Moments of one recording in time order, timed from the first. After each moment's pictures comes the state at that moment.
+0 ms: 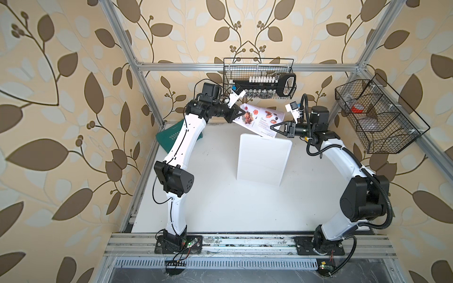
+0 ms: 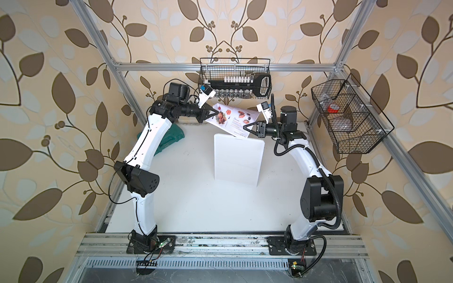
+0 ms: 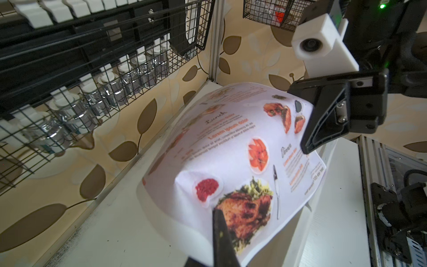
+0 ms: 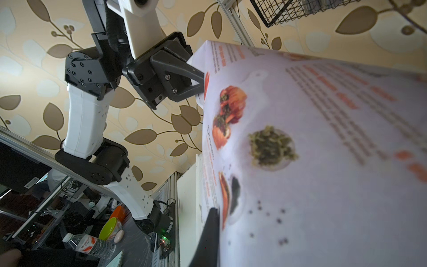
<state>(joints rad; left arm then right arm) -0.32 2.05 2.41 -0.93 0.70 0.31 0.06 1.66 1.42 -0.11 -1.17 0.34</state>
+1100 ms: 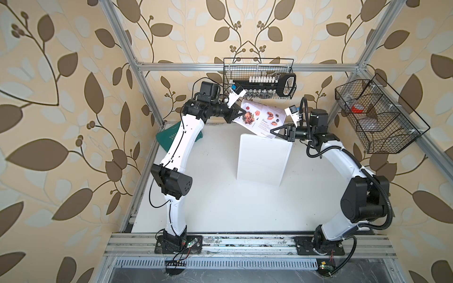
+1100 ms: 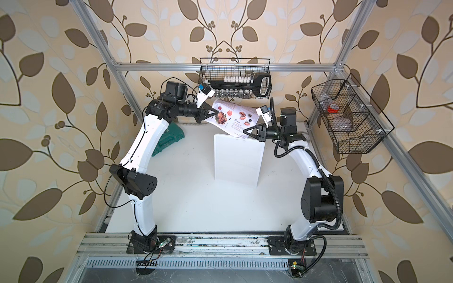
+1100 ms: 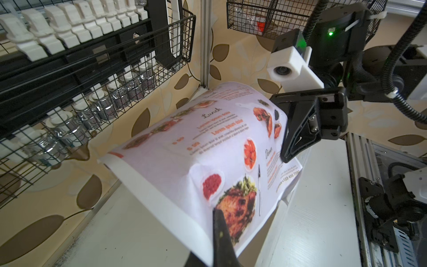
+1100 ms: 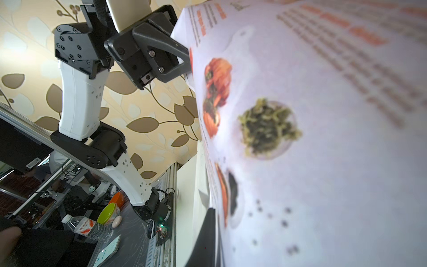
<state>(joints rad) -0.33 1.99 2.38 -0.94 0.73 0.34 0.06 1.65 1.38 -0.12 -1.22 0.25</state>
